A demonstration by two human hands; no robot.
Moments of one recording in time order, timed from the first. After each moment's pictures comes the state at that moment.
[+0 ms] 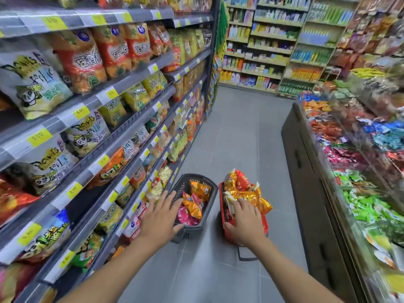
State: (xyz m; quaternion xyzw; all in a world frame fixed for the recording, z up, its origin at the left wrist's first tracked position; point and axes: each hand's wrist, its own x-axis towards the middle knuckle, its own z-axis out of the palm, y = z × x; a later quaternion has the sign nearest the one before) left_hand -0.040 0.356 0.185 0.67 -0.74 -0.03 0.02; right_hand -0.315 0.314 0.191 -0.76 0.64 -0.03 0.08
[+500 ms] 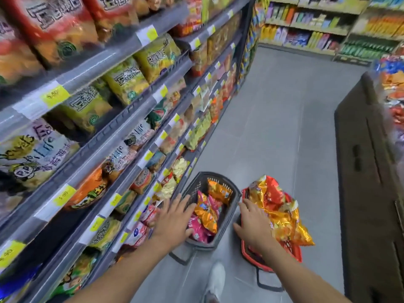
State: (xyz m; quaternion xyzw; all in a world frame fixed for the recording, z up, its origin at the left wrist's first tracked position) left_hand -0.033 0.093 0.092 0.68 -0.71 -0.13 -0.09; right_hand -0.287 0.019 0.081 -0.79 0.58 0.06 0.18
